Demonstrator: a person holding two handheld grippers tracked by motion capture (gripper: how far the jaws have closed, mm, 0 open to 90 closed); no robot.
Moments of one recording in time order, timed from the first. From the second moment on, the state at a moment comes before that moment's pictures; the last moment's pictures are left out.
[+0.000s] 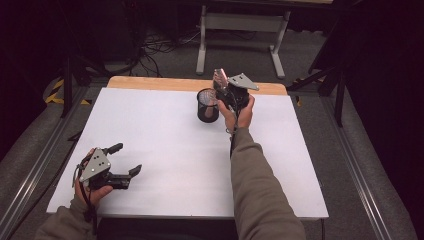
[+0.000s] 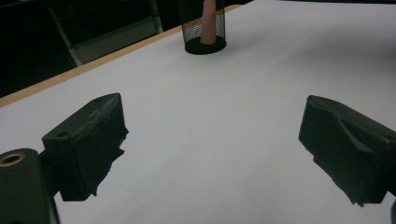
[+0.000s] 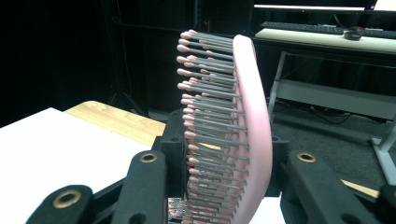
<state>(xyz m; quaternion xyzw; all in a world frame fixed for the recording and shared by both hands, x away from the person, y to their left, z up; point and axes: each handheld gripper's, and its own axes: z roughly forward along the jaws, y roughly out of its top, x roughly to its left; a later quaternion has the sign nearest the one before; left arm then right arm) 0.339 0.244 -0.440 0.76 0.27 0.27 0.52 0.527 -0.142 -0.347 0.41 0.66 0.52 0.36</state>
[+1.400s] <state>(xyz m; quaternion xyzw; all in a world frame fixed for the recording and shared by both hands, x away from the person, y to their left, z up) 0.341 0.243 -0.440 0.76 0.28 0.27 0.51 0.513 -0.162 -0.364 0.42 0.68 0.50 0.34</state>
